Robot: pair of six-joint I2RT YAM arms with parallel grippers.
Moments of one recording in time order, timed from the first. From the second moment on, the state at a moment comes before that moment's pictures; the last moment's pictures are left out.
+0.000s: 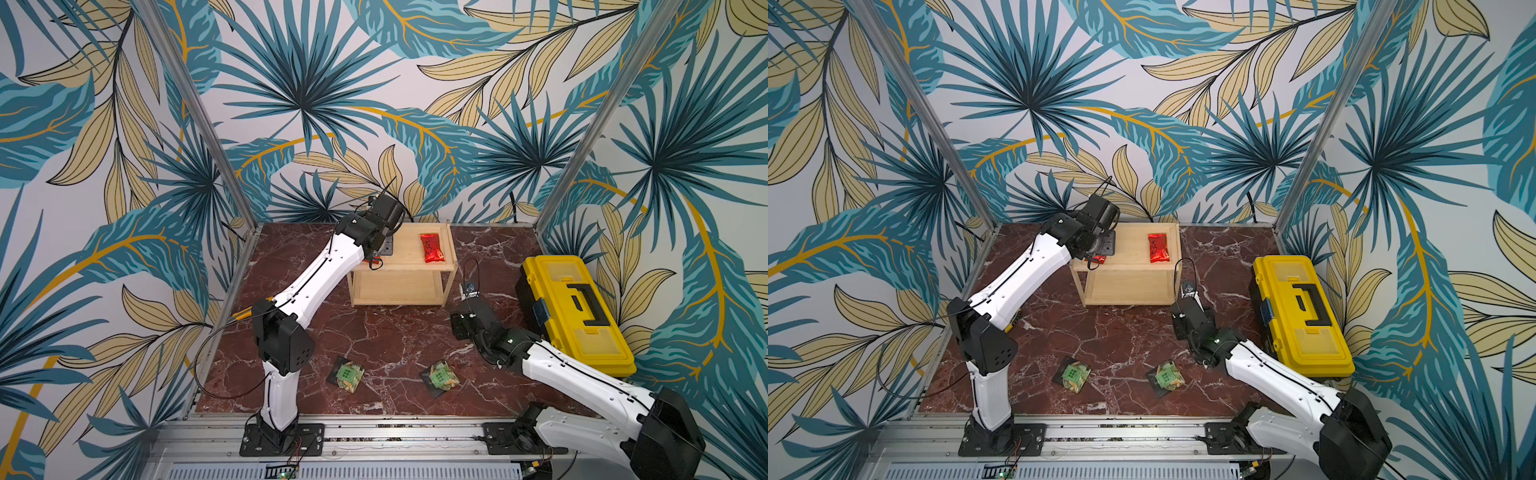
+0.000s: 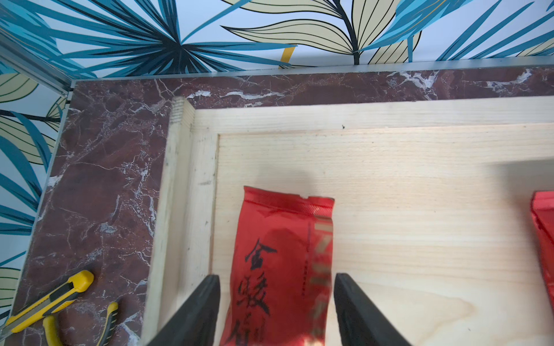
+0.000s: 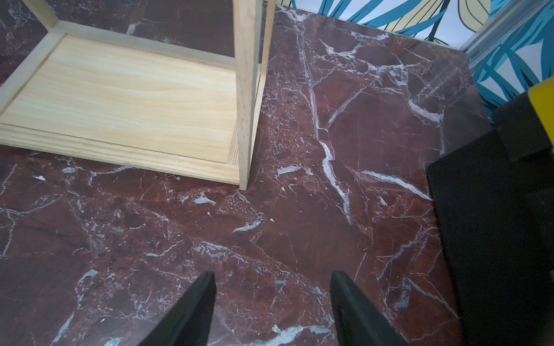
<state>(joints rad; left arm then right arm) -0.58 1.96 2.10 -1.09 -0.40 -0.49 0.68 1.11 0.69 -0.38 0.55 0.31</state>
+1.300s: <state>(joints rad) -0.28 0.97 1.02 -0.72 -0.19 -0.63 1.28 1.69 0.92 0.02 0.36 0.13</state>
